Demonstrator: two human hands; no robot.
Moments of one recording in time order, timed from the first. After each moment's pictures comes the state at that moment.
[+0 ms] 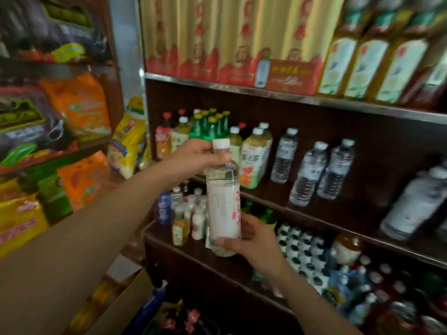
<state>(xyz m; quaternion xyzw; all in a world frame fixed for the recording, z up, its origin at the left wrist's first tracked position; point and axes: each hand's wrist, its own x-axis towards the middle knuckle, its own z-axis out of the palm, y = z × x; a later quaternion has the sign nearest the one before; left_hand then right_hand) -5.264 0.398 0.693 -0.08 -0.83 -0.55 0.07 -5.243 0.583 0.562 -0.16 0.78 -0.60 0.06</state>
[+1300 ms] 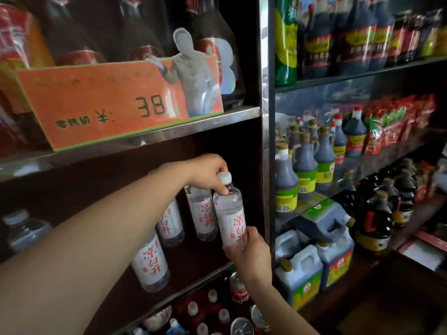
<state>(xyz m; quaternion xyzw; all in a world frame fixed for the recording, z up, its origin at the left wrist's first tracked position) -5.465 1.055 0.717 -0.54 -0.84 -0.05 -0.06 -5.338 1.081 0.518 0.38 0.77 -0.44 -0.28</state>
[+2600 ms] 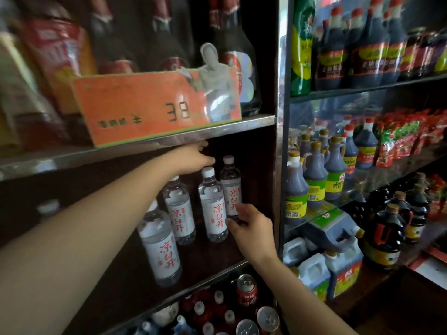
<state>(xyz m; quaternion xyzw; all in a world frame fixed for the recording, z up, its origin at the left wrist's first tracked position) -5.487 1.009 0.741 -0.40 -0.88 -0.26 -0.02 -5.339 1.072 0.592 0.24 0.79 -0.45 -0.35</state>
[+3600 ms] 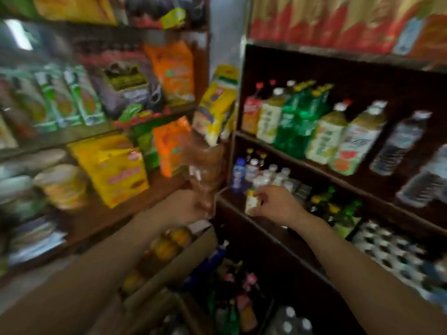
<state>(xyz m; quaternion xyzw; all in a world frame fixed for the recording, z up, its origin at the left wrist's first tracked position) -5.120 0.211 0.564 0.11 -0.96 -0.25 -0.07 -5.246 0.410 0.568 -0.31 0.93 -0.18 0.13</state>
